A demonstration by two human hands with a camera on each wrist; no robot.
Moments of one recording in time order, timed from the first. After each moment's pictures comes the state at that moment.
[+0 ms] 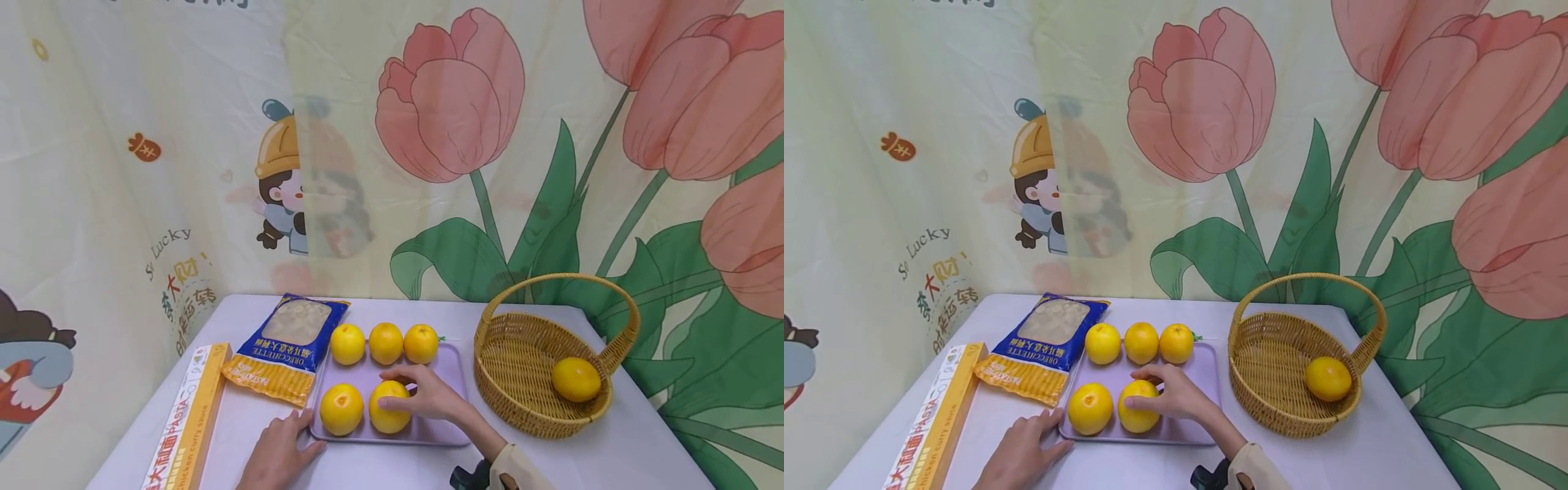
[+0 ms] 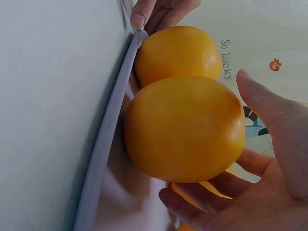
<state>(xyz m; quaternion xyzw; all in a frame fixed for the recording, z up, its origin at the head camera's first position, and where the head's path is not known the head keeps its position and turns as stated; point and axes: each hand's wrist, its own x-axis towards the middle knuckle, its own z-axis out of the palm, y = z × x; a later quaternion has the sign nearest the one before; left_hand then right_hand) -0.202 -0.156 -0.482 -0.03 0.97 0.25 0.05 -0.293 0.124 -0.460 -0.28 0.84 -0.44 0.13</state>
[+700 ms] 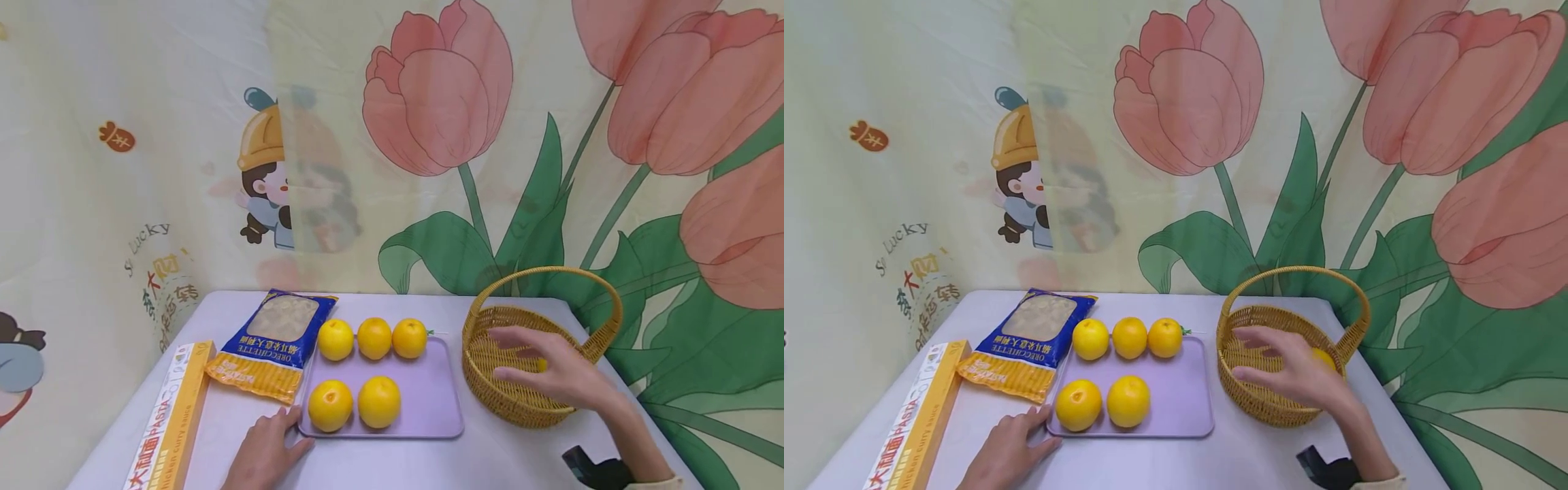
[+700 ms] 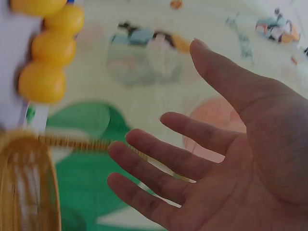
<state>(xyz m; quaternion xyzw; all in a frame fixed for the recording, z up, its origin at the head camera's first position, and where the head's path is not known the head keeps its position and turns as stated) -0.206 -0.158 -0.481 -0.04 0.97 0.24 0.09 -0.228 0.286 -0.335 -0.26 0.92 -0.31 -0.03</state>
